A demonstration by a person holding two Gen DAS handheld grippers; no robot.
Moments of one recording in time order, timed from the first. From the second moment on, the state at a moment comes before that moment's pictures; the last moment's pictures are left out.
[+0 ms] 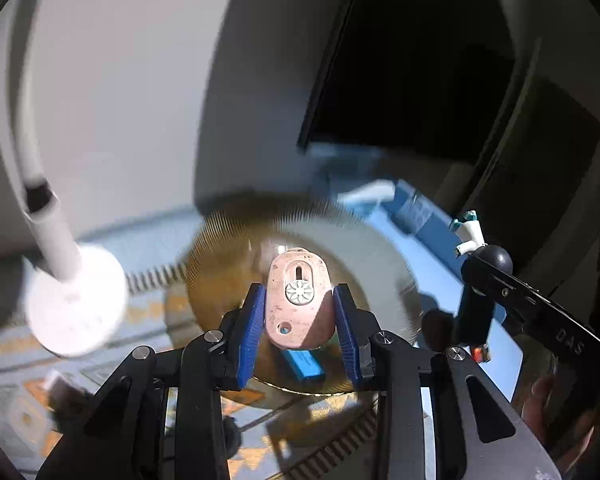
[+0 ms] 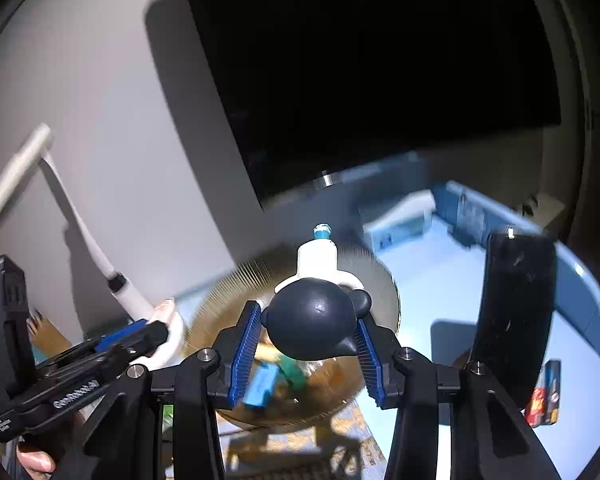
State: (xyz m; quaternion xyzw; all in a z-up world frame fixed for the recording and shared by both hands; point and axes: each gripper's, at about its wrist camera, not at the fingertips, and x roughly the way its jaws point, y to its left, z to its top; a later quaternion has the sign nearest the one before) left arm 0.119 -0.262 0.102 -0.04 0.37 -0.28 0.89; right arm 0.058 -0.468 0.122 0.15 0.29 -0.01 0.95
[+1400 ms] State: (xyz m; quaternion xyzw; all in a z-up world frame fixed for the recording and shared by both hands) left arm -0.064 -0.030 0.198 -0.03 0.24 -0.15 0.96; right arm -0.062 -0.389 0.155 0.20 0.32 0.07 0.92
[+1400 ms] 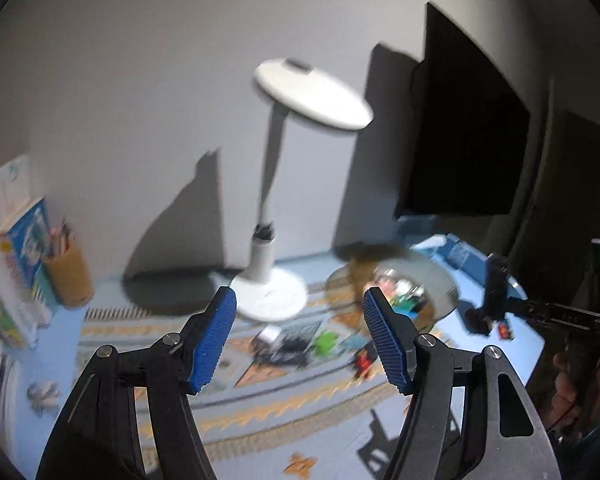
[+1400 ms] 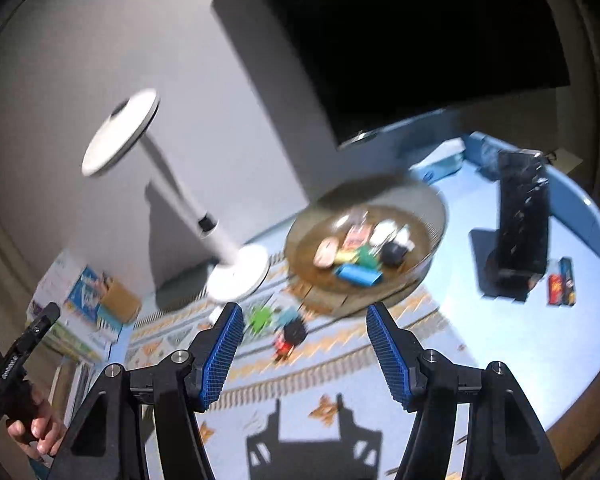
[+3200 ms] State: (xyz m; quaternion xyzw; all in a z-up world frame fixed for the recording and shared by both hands) left arm 0.082 -0.050 0.000 -0.01 0.46 -0.08 0.88; right arm 0.076 -0.309 -0.014 0.16 0.42 0.10 0.88
